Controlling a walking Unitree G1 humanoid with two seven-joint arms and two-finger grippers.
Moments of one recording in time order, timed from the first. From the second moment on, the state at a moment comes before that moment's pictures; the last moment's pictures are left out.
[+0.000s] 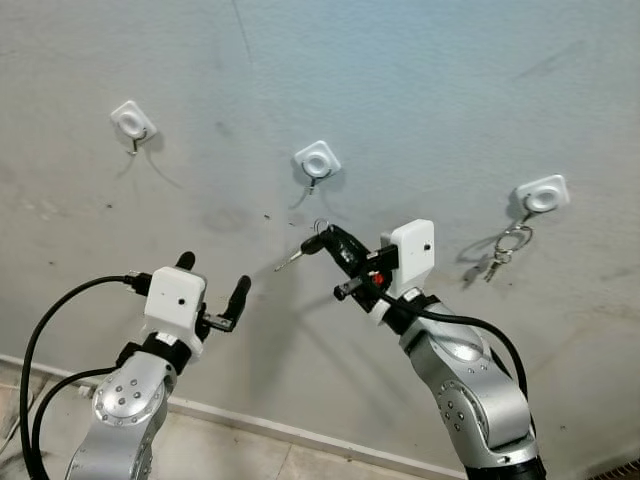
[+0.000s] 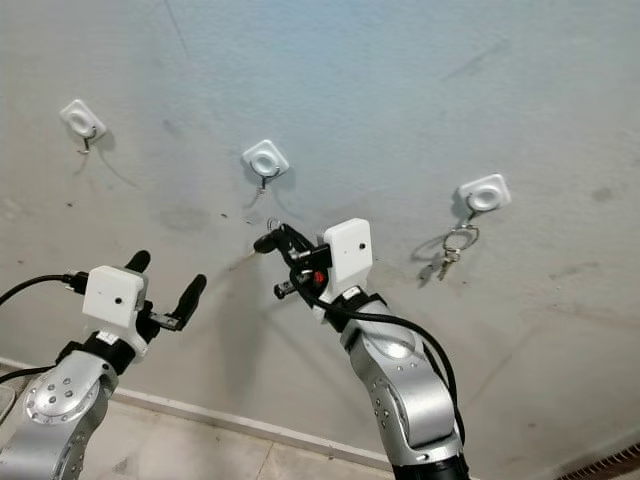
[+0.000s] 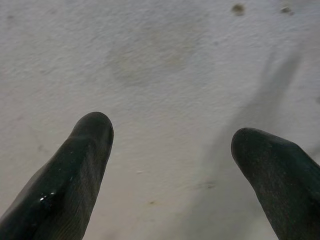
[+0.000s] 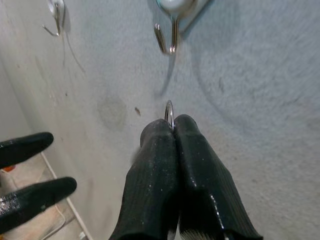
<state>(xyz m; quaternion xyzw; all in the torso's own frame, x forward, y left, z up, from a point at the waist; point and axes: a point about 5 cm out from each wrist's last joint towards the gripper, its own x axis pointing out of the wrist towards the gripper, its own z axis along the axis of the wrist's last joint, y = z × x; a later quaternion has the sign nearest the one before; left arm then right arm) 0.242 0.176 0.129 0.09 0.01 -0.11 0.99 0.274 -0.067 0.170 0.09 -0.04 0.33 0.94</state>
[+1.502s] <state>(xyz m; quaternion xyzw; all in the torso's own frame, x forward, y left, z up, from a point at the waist) 0.251 0.141 0.152 0.09 -0.03 -0.20 0.98 0.296 -0.046 0.202 0.15 -0.10 0.39 0.90</state>
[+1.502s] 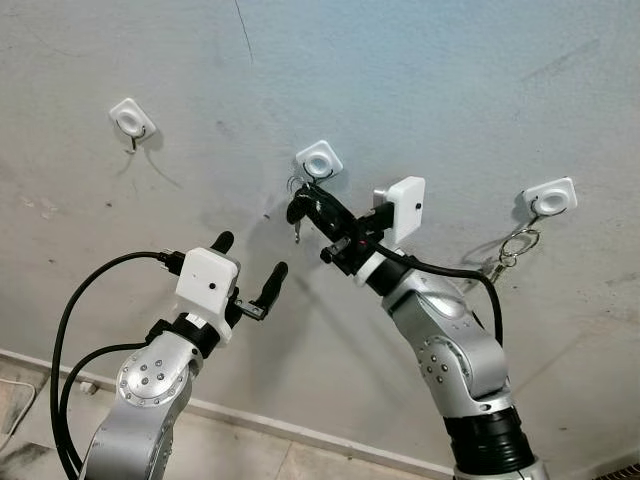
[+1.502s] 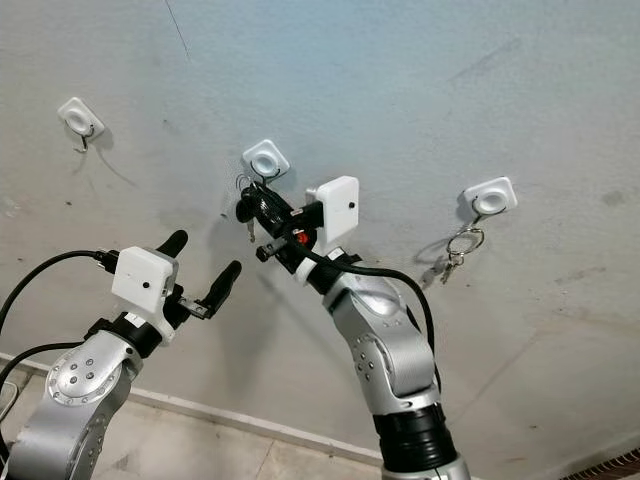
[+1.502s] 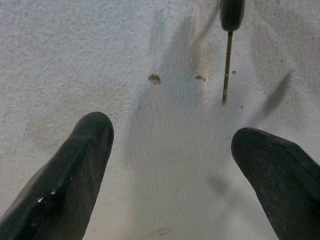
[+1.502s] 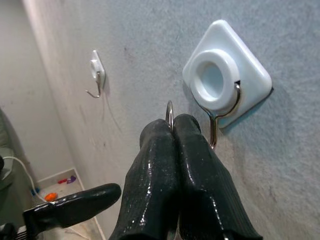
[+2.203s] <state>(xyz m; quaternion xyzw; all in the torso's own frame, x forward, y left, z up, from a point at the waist) 0.247 0.141 0.151 0.08 -0.02 -0.20 0.98 0.279 -0.066 0.186 0.25 -0.07 0.41 0.88</state>
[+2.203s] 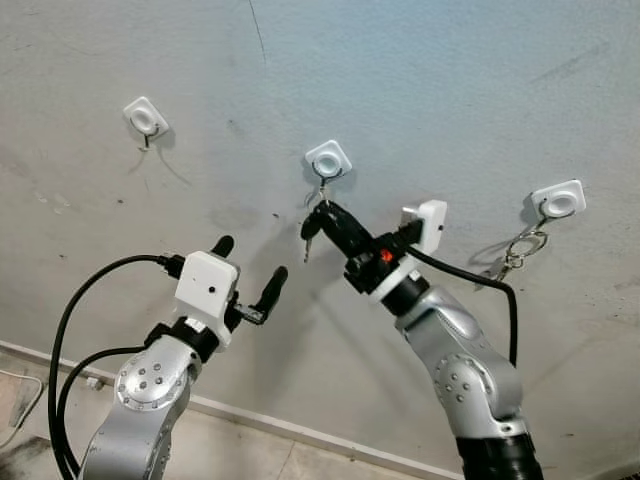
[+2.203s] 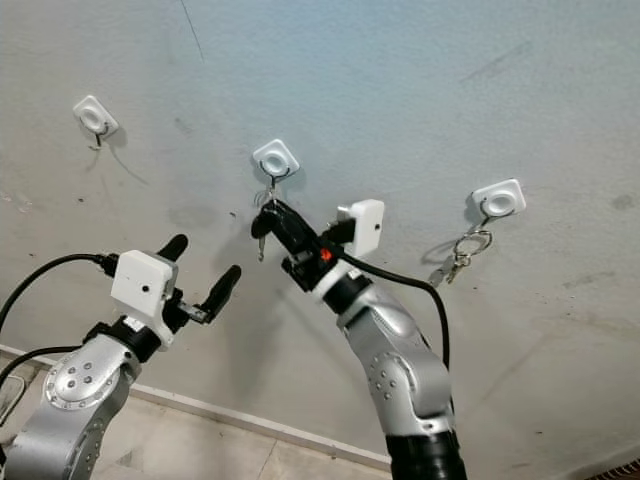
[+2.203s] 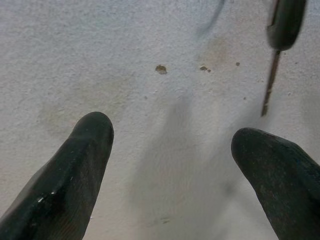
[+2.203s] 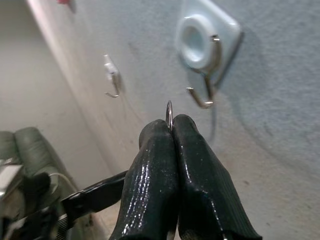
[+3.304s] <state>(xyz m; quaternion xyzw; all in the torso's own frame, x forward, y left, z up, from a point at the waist) 0.250 0.132 0.162 0.05 -0.02 -0.23 0.97 0.291 -0.057 0.183 0.26 -0.06 0.37 0.89</state>
